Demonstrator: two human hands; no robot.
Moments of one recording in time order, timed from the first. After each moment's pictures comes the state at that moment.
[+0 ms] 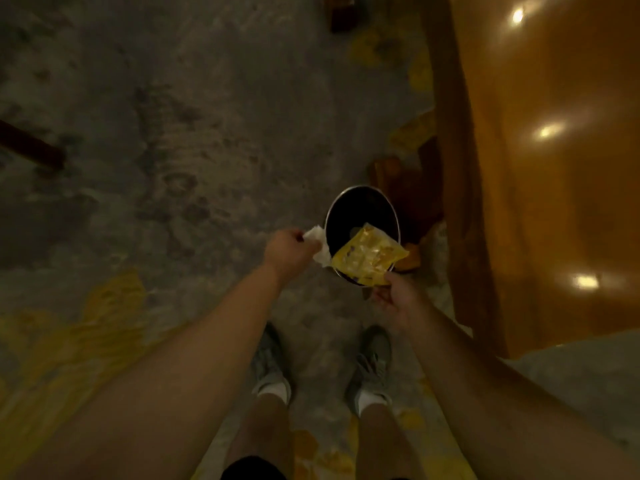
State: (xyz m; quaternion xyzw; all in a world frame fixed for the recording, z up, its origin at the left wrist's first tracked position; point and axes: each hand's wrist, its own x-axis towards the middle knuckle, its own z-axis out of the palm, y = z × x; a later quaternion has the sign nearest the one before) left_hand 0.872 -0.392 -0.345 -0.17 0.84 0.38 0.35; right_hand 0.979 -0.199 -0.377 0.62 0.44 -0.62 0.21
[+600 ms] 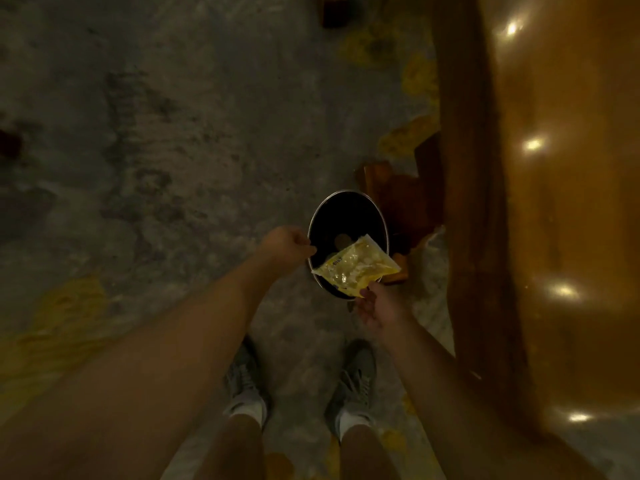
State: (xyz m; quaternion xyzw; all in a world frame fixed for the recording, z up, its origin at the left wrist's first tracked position) left_hand 0.848 -0.372 -0.412 -0.08 0.84 0.33 0.41; right_hand 0.977 -0.194 -0.418 0.63 0.38 -0.65 0.19
